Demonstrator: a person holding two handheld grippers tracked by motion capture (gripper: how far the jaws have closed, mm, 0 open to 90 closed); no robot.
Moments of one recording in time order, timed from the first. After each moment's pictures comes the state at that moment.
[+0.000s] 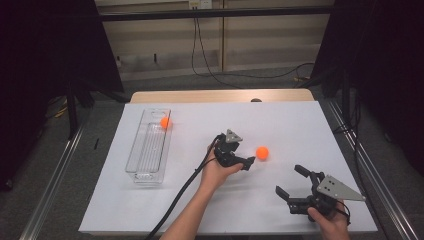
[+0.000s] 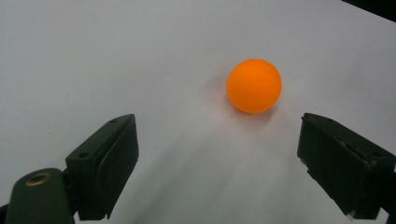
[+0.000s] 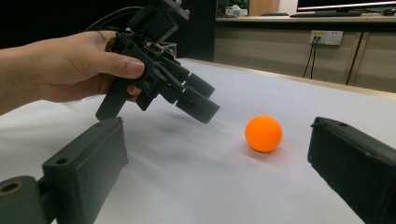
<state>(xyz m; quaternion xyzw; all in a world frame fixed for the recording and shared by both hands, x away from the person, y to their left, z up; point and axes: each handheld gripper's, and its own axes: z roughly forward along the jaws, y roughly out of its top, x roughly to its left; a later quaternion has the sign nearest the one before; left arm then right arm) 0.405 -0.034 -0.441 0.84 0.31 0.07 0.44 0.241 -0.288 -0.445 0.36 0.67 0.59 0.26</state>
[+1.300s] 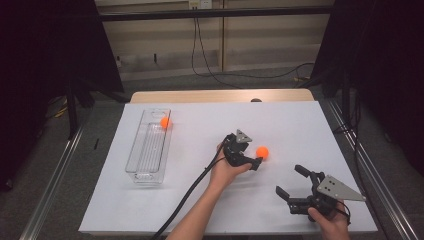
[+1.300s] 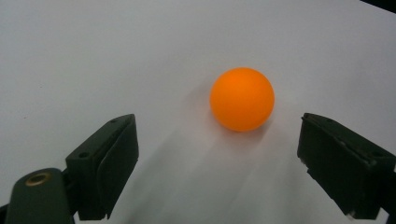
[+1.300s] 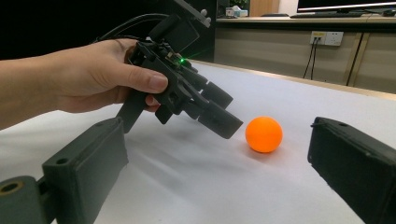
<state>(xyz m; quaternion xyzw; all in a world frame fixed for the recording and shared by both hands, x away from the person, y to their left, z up) 0.408 -0.061 -0.448 0.85 0.30 0.07 0.43 0.241 -0.289 -0.444 0.36 0.67 0.59 0.26</state>
